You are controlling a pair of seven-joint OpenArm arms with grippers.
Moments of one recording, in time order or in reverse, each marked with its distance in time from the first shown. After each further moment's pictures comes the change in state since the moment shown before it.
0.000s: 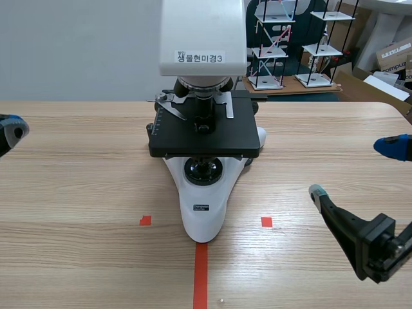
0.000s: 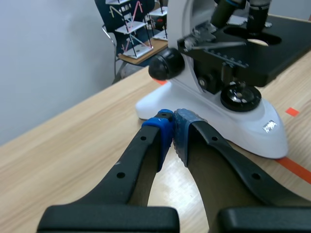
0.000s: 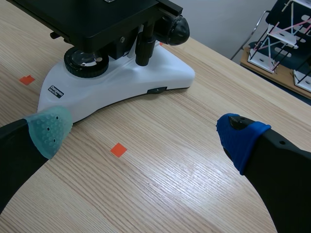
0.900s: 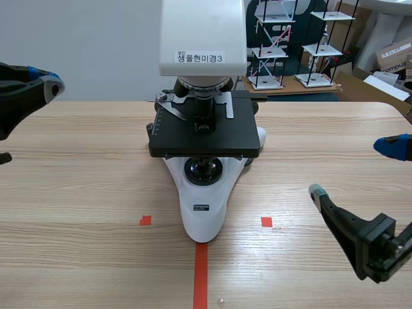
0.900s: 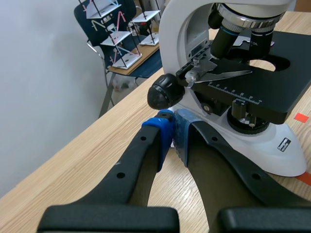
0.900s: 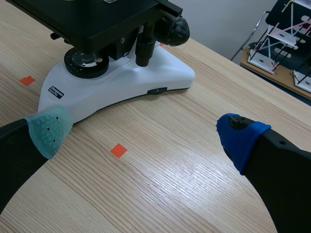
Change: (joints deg) left arm -19.7 -1.7 9.0 0.0 -0.8 -4.3 13.2; right arm 0.0 0.0 0.0 0.0 0.0 0.0 0.1
